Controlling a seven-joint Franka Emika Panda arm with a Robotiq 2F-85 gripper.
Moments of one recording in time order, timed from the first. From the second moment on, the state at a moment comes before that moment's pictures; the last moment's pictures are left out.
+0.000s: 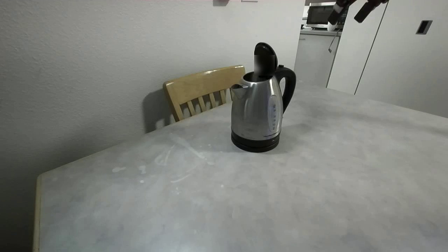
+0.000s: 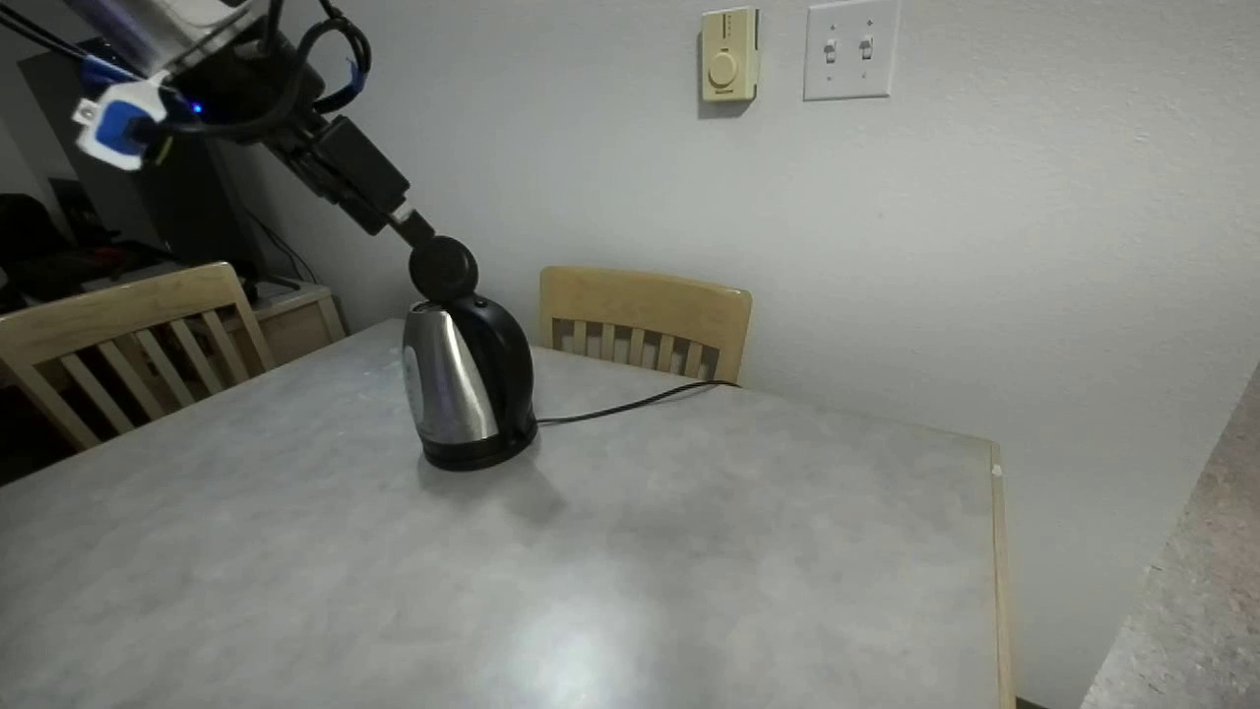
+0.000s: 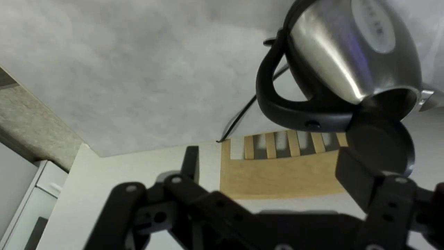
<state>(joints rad) -0.17 -0.23 0.09 -2.43 -0.19 2.72 0.29</state>
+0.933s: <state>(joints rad) -0.15 -0.23 0.07 -2.38 -0.18 2.62 0.30</state>
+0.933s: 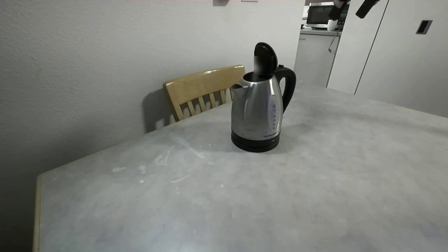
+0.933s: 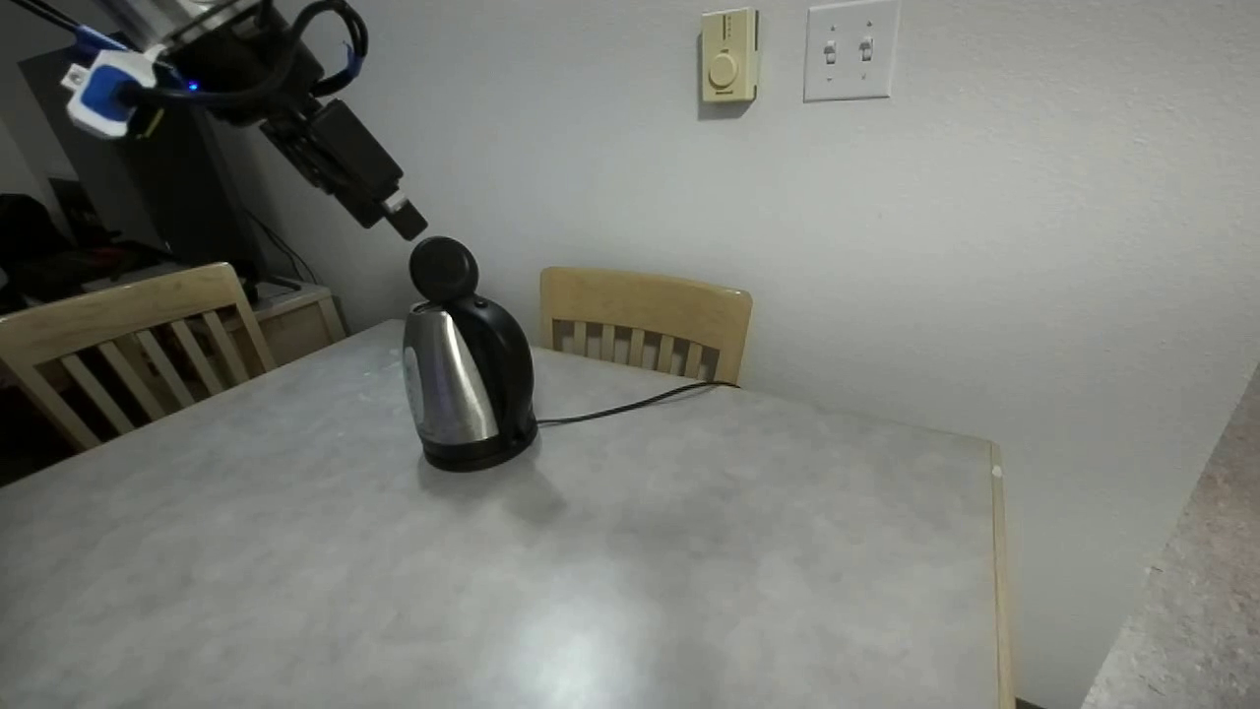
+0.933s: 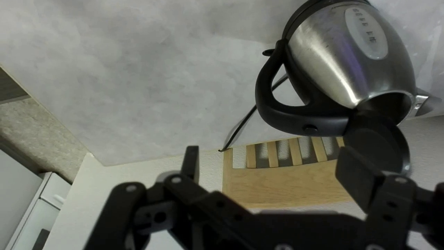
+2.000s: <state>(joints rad) -0.02 0.06 0.04 -2.21 0.07 2.77 0.03</state>
